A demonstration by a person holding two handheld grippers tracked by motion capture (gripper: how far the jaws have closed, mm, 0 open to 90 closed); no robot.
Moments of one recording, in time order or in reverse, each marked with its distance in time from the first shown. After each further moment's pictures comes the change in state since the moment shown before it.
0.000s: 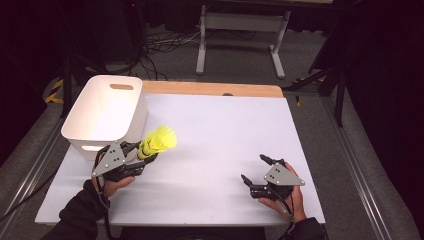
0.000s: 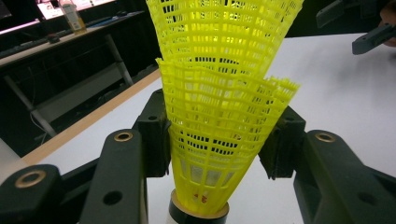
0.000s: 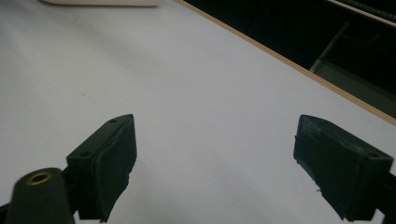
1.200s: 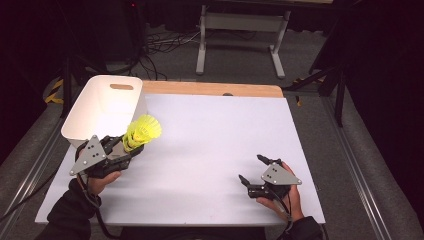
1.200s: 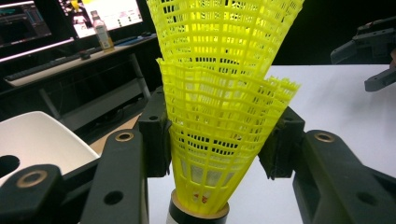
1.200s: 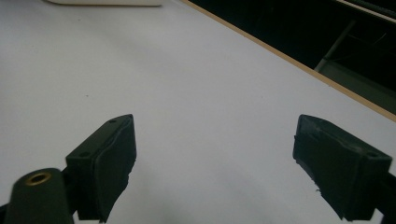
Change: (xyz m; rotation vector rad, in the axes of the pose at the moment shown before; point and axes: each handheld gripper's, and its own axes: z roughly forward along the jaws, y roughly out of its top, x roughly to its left) left arm 0.016 0.014 -0.031 -0.080 0.078 -0.026; right arm 0.003 0.000 0.006 0.000 0.013 0.000
